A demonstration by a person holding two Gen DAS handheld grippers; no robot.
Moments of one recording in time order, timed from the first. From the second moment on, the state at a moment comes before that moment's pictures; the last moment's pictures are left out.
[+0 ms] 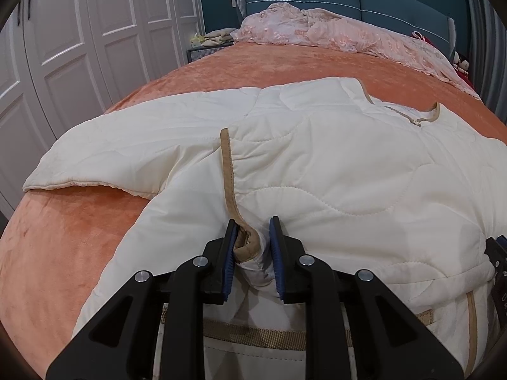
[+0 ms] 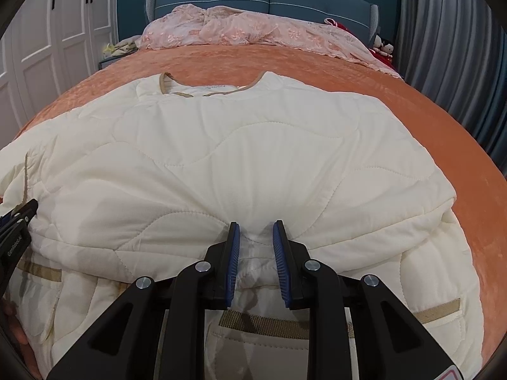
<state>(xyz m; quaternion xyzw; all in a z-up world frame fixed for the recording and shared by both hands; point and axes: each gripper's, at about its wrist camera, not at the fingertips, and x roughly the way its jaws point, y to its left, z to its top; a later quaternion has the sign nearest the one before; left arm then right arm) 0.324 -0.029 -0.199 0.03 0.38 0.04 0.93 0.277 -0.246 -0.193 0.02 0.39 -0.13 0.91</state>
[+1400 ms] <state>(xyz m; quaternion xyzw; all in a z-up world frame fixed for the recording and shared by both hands) 0.352 -0.005 0.036 -0.08 0.27 -0.16 0.94 0.185 -0.236 -0.147 0.10 0.34 -0.08 0.93</state>
